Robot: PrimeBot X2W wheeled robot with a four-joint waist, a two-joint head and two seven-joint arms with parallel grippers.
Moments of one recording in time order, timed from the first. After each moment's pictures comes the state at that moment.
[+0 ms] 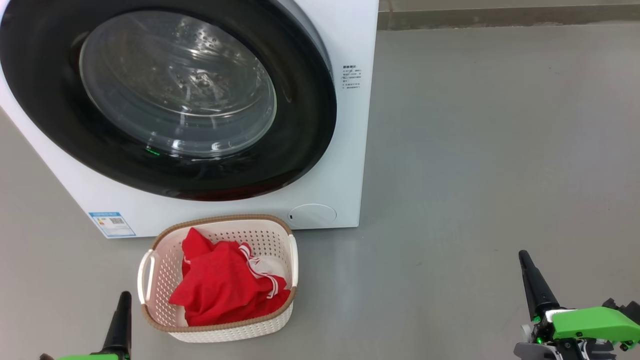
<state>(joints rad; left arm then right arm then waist) -0.05 0.04 0.06 0.29 -1.48 -0.13 0.07 -0.10 -0.06 -0.12 0.30 1.47 0.13 0.07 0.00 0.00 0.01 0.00</state>
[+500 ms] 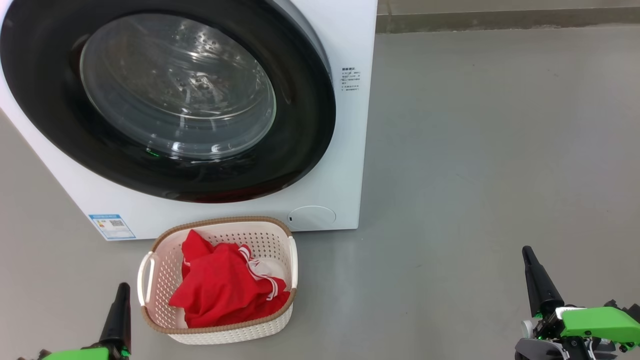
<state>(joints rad) -0.07 0.04 0.08 0.27 -1.61 -0.13 0.11 -0.10 -0.05 -0.14 0.28 1.60 0.13 0.11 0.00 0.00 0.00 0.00</state>
